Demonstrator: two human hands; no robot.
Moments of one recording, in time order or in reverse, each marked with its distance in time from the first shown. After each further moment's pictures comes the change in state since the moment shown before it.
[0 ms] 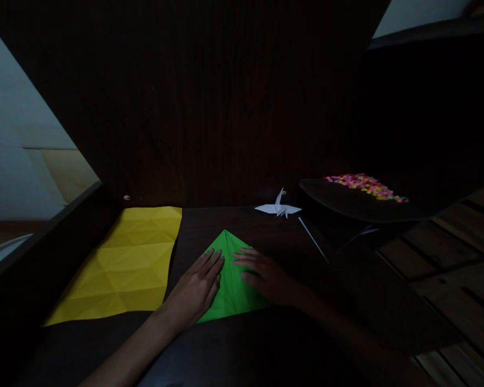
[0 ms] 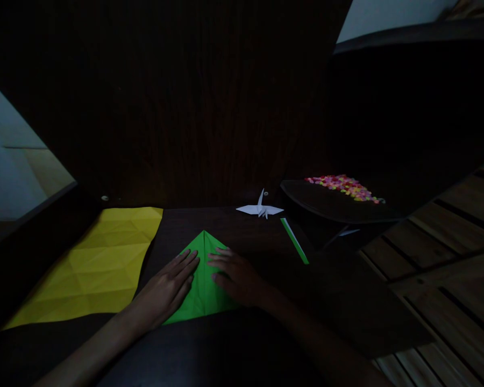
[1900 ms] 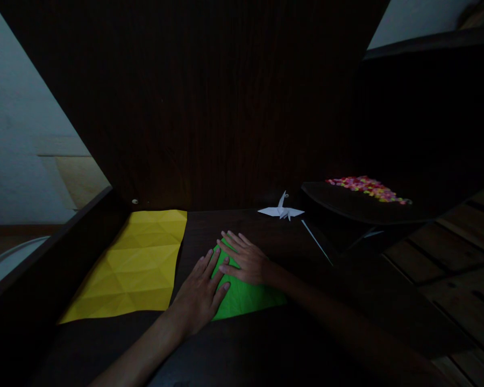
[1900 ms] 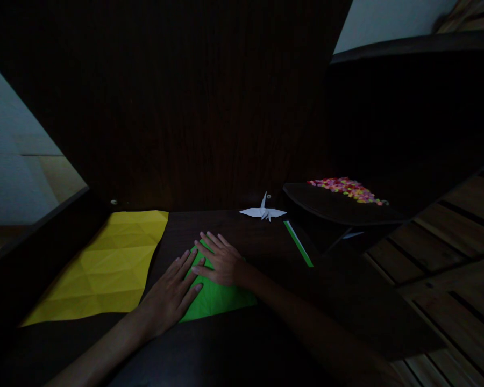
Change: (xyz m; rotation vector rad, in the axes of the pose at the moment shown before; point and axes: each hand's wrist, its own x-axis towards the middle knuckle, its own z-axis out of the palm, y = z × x) left_hand -0.010 0.005 0.003 0.078 -0.035 -0.071; right_hand 0.060 0.005 0.021 -0.324 -0.136 -0.039
